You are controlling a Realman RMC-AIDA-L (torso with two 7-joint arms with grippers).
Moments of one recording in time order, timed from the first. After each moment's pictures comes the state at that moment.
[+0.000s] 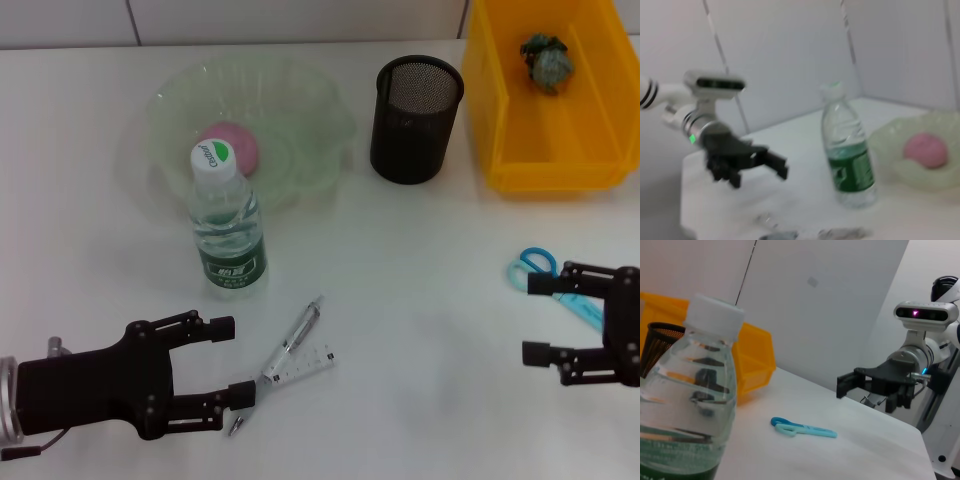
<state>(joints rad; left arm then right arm) -0.30 -2.02 0.88 0.42 1.83 1.73 -1.11 0.38 2.00 -0.51 -0.60 -2.17 -1.85 1.13</state>
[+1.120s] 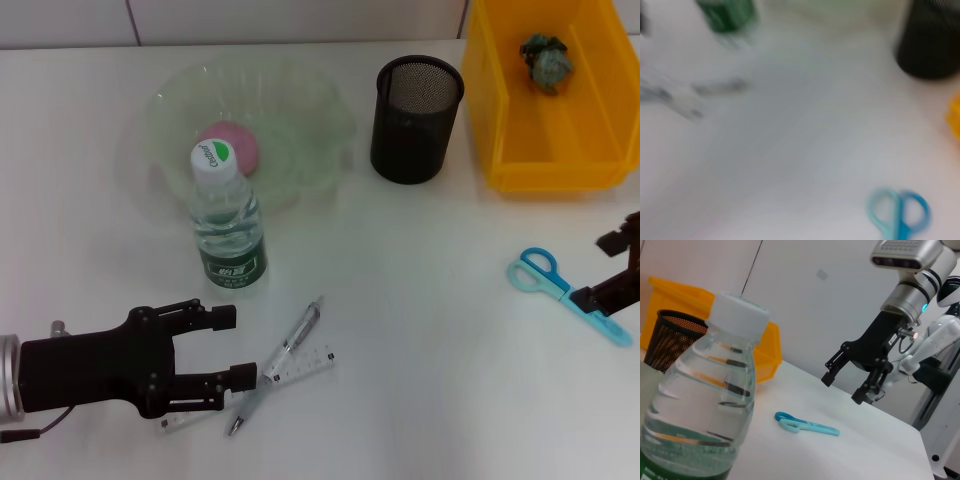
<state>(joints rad) -0.33 -2.02 0.89 0.48 1.85 1.72 -1.24 0.48 2.08 -1.02 -1.52 -2.58 -1.87 2.14</state>
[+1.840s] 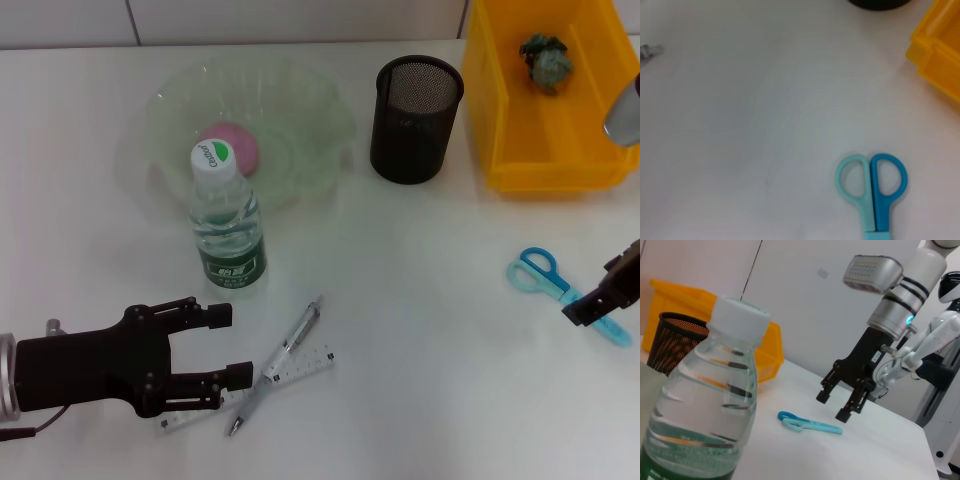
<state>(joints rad) -0.32 -2.02 0.89 0.50 1.85 1.72 -1.24 0.49 2.08 -1.27 -1.44 -2.74 -1.71 2.48</state>
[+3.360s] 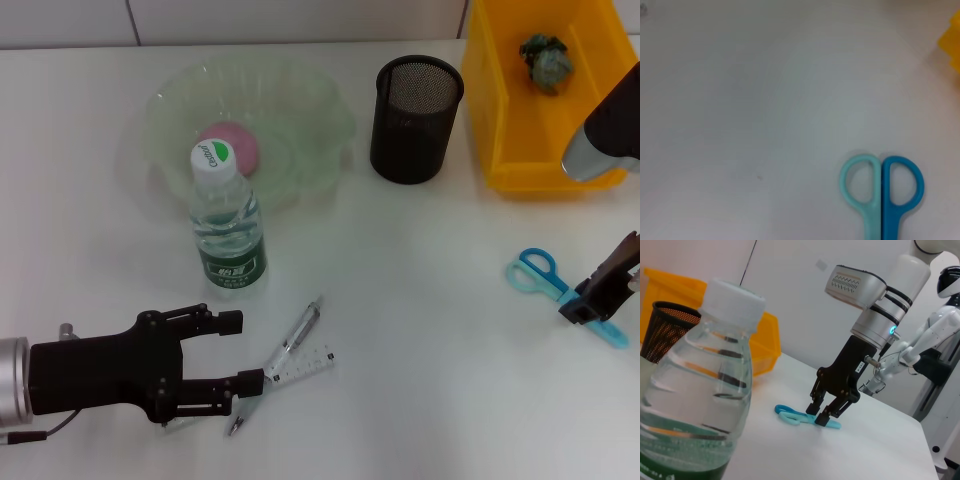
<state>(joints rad) -0.33 -2.04 0.89 0.50 1.87 1.71 -1.24 0.52 2.08 -1.35 -1.28 -2.76 -1.57 2.42</state>
